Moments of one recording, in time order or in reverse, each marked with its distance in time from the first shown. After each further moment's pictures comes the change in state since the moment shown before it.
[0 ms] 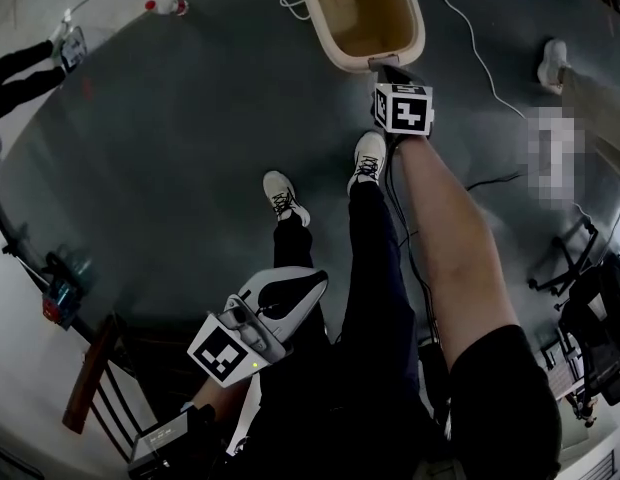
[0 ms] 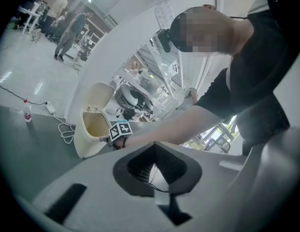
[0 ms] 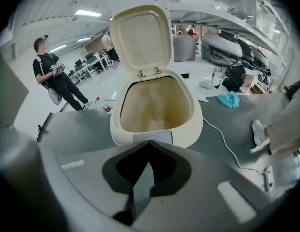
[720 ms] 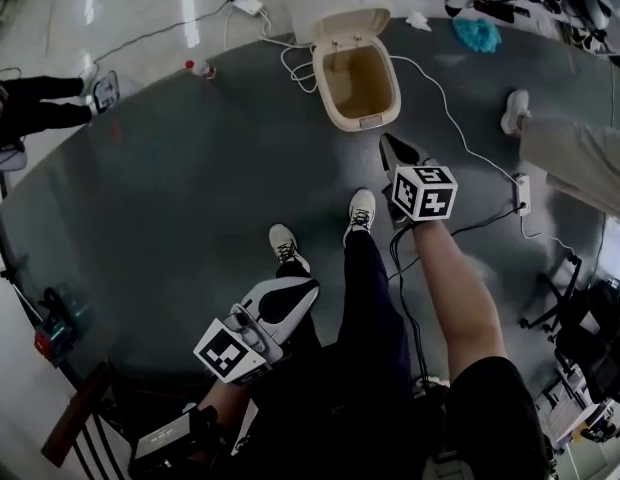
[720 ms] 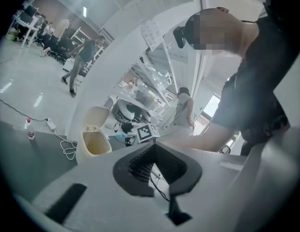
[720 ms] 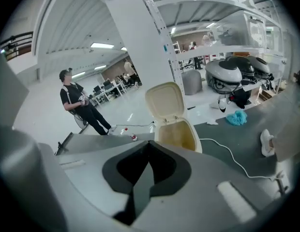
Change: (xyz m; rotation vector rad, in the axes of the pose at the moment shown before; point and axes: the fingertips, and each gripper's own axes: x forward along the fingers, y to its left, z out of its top) left arm -0.067 -0.063 0.057 0.088 -0.126 -0.006; right arm -0.213 0.068 0.076 0.032 -0.260 0.209
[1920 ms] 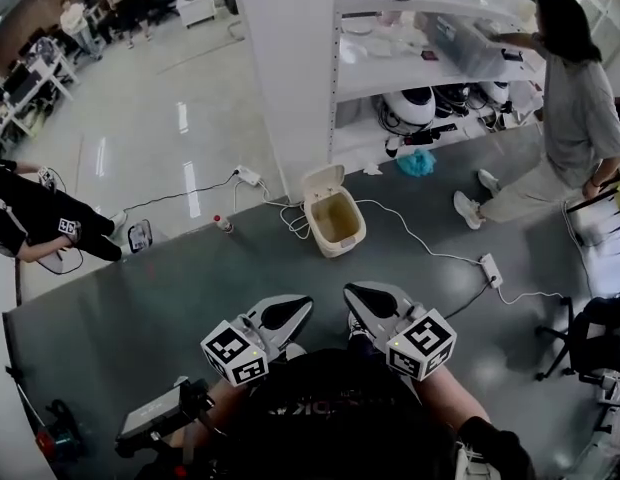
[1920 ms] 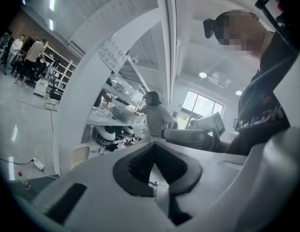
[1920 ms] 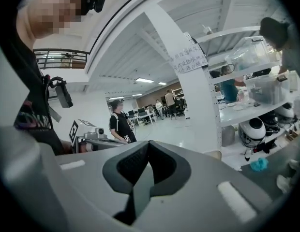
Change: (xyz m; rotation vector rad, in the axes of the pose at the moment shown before) left arm -0.077 -0.132 0.150 0.267 -0.005 -0.203; right arm -0.370 0.310 0.136 -0.242 -0.371 0.316
